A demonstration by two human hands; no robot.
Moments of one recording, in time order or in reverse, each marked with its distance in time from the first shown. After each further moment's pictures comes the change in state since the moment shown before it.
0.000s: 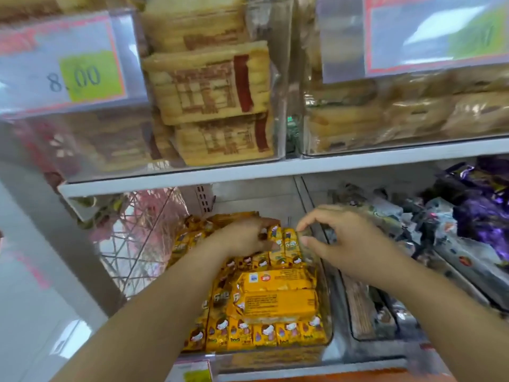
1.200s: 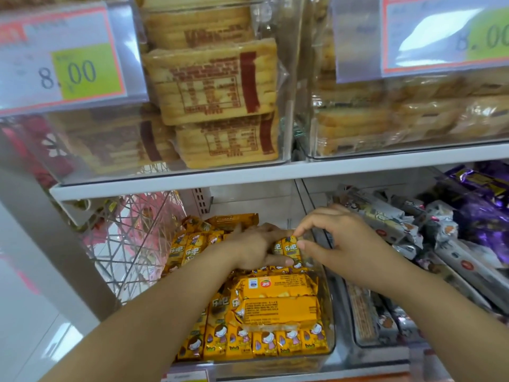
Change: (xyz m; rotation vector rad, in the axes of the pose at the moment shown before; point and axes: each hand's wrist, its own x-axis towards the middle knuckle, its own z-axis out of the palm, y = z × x) left_hand 0.003 0.006 0.010 0.243 -0.127 0.077; right_hand 0.005 0.001 0.004 -0.013 0.013 0.007
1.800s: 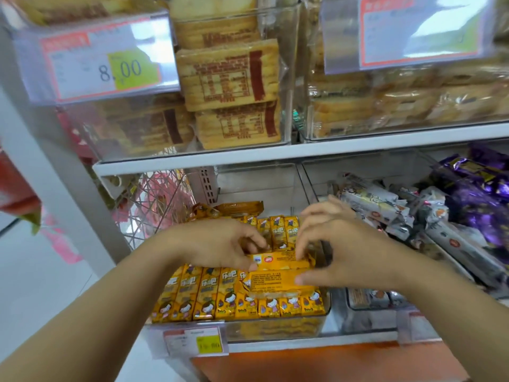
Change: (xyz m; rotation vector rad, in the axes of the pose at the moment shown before) left_hand -0.109 0.013 -0.041 -0.413 -0.115 0.004; right_hand -0.028 -0.025 -0.011 -0.073 -0.239 -0.139
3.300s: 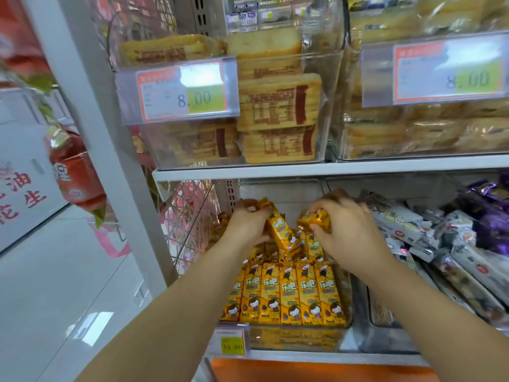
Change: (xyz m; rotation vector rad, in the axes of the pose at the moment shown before) left_hand 0.052 -0.013 0.010 -1.238 0.837 -0.256; right_hand 0.044 -0.014 0.013 -0.232 0.371 0.318
